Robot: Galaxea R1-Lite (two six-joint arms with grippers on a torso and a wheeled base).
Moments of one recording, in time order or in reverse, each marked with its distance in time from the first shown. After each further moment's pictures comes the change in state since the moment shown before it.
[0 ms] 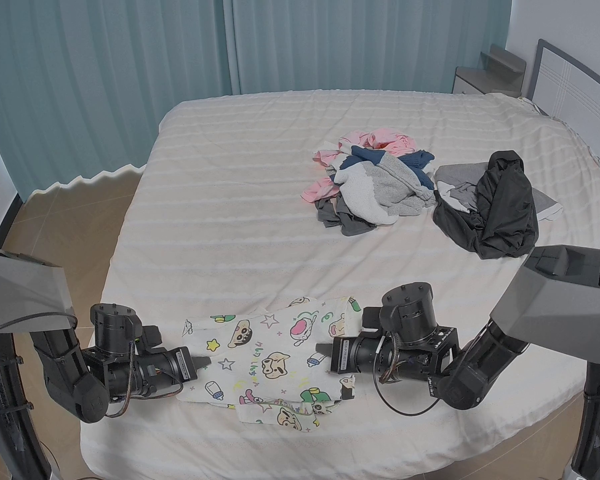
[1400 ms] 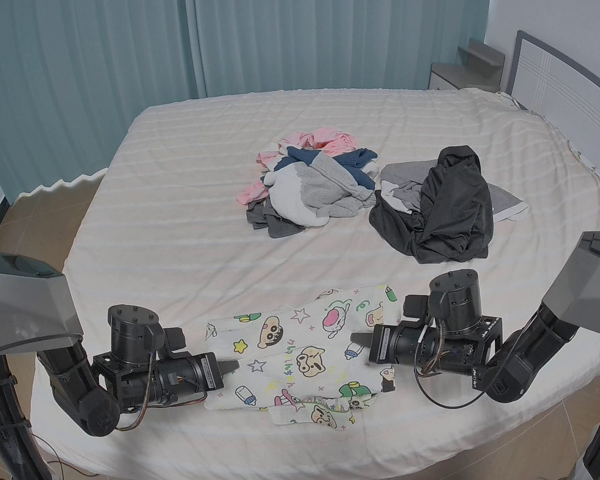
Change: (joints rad) left arm -0.182 -0.077 0.005 0.006 0.062 -0.056; right arm -0.077 -0.165 0.160 -0.010 0.002 0.017
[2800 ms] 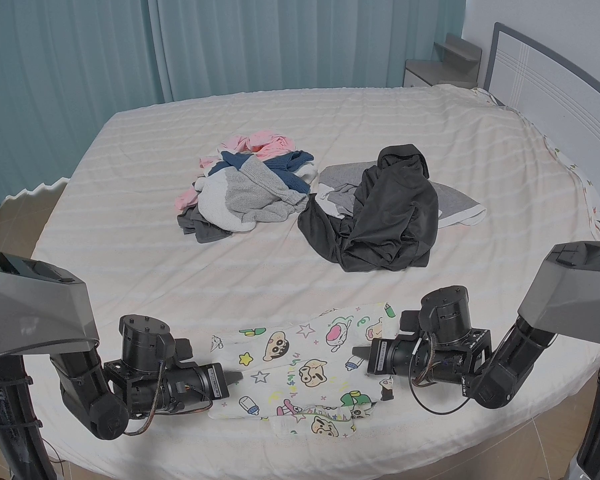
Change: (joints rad) left arm -0.006 0.068 -0.001 -0.005 0.016 0.000; right arm -0.029 0.099 0.013 -0.049 -0.004 0.000
